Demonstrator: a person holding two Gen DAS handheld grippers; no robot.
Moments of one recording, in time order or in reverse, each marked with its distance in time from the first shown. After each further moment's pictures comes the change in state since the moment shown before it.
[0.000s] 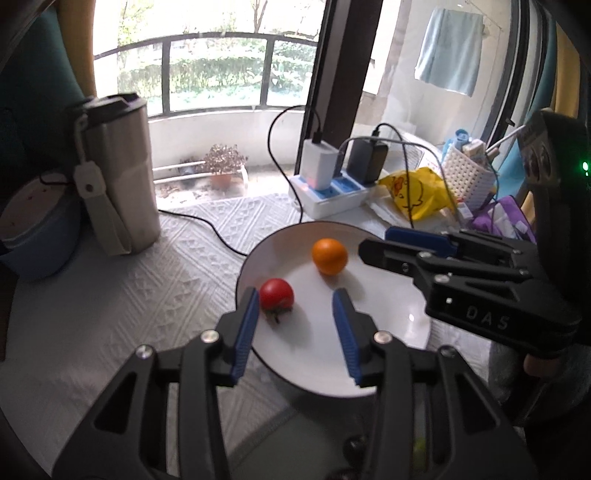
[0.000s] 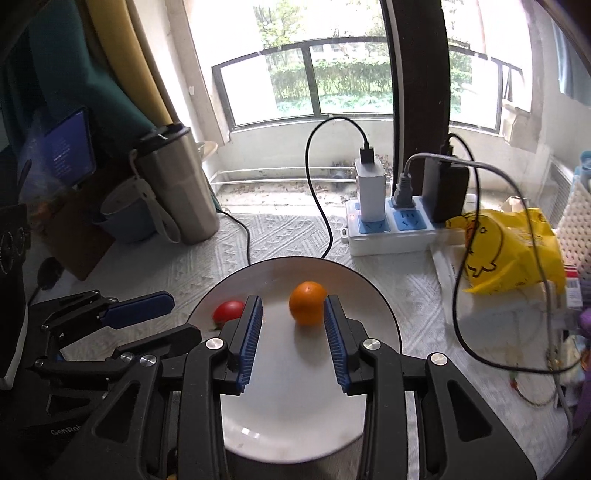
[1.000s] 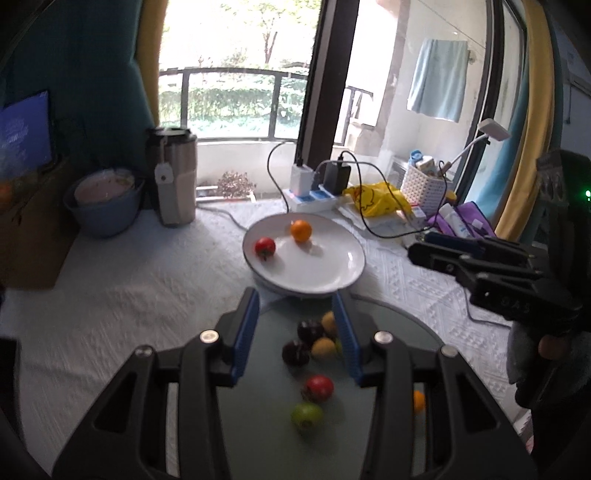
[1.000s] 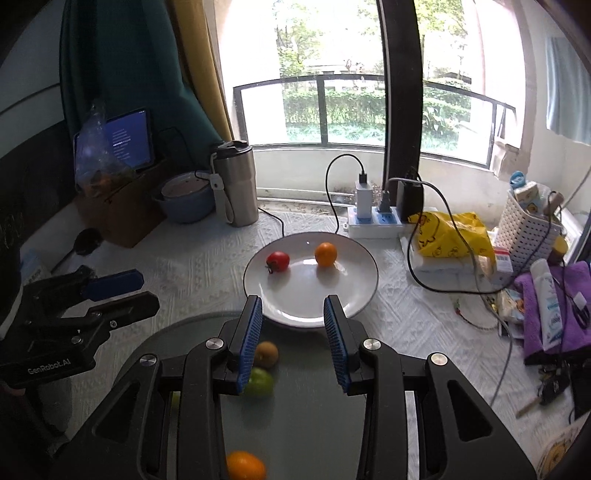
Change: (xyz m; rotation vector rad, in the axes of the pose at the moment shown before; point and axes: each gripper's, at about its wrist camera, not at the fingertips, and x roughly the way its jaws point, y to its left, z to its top) left arm -0.131 -0.030 -0.082 -0.032 -0.132 0.022; right arm -0.140 0.047 -0.077 -0.087 -0.105 -0.031
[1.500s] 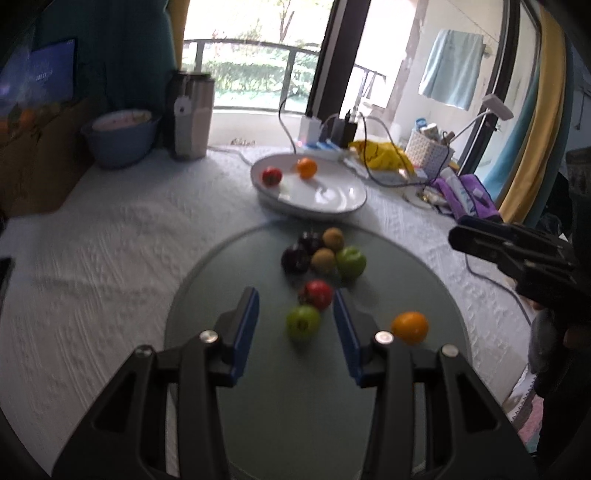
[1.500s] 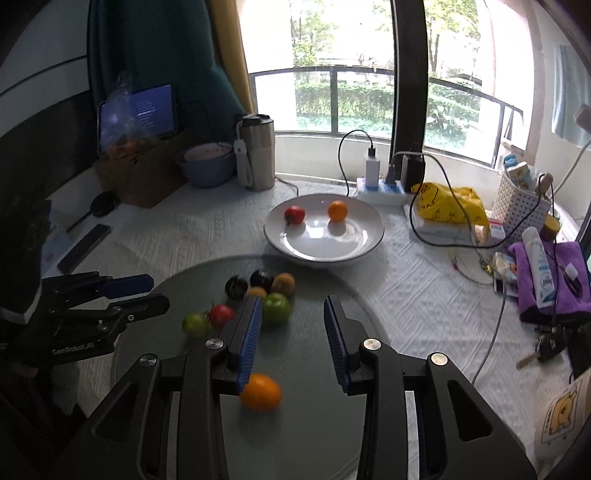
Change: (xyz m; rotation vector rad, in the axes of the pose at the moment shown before) left arm -0.011 0.000 -0.072 -0.065 0.096 0.015; right arm -0.037 0.021 -0.058 -0.058 0.042 0.019
